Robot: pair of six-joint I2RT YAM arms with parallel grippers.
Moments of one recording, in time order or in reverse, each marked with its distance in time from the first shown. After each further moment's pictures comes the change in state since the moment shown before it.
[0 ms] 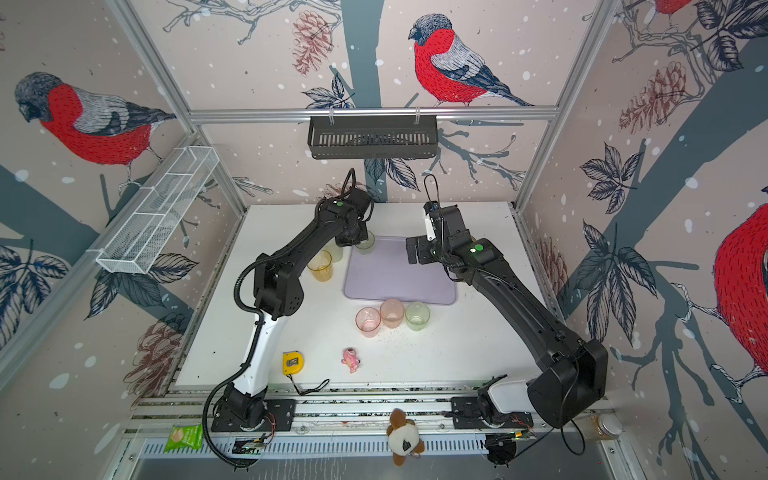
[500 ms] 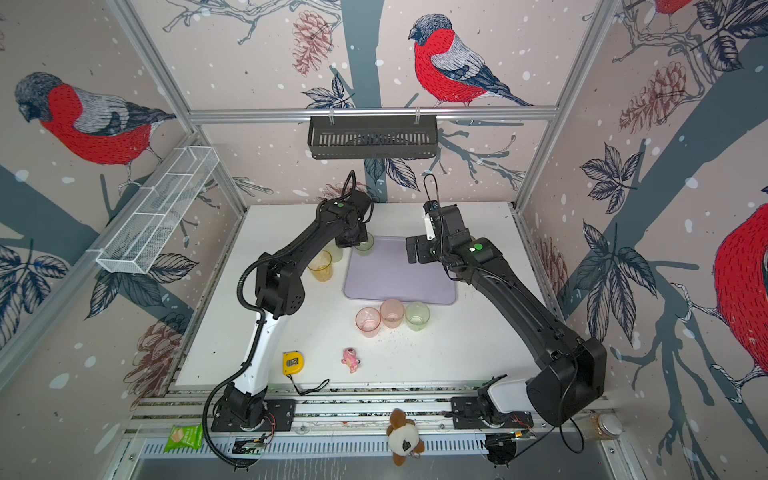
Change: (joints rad) left arm 0.010 0.024 0.000 0.007 -0.001 0.007; right arm -0.006 0.005 0.005 0.000 0.000 -0.002
